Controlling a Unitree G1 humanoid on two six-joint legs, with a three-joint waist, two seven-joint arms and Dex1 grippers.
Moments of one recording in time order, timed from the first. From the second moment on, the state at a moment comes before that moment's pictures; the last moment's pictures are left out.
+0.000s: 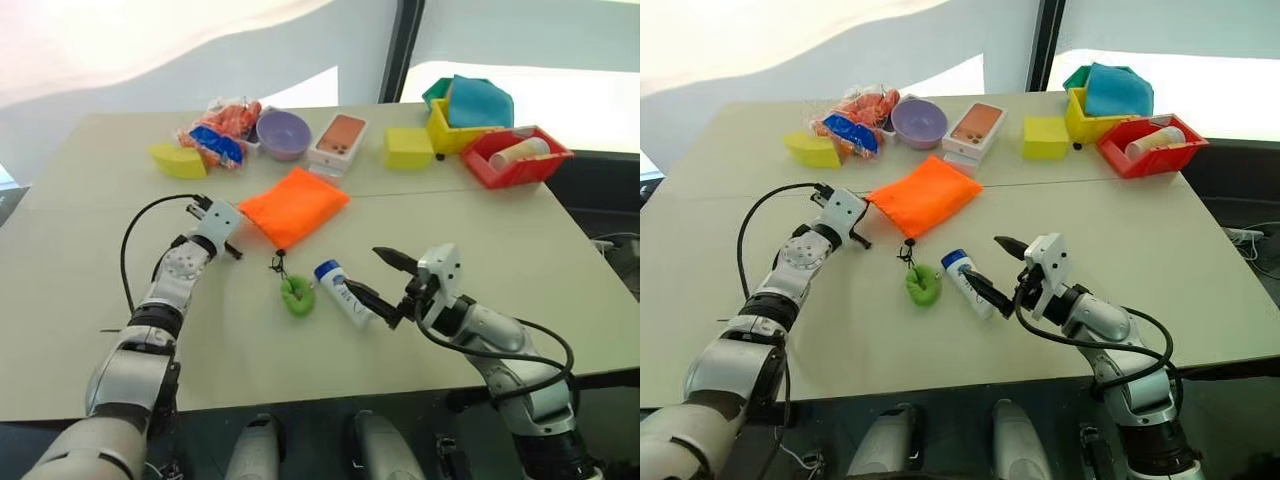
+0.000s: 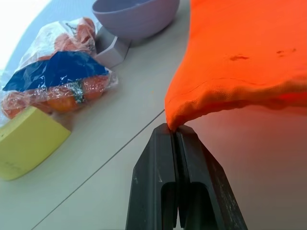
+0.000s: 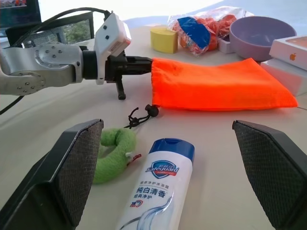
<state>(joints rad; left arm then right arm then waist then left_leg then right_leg) -0.73 0.45 -0.06 0.94 0.14 -0.39 -0.32 -0.10 -0.41 0.04 -0.40 0.45 0.36 0.63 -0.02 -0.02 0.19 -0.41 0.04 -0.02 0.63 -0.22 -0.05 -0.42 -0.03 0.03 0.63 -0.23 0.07</state>
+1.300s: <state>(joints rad) -0.25 0.66 -0.05 0.08 0.09 -0.15 -0.62 -0.17 -0.31 0.16 -0.39 0.39 0.33 0.62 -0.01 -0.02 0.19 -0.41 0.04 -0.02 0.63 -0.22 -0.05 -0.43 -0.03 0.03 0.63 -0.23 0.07</state>
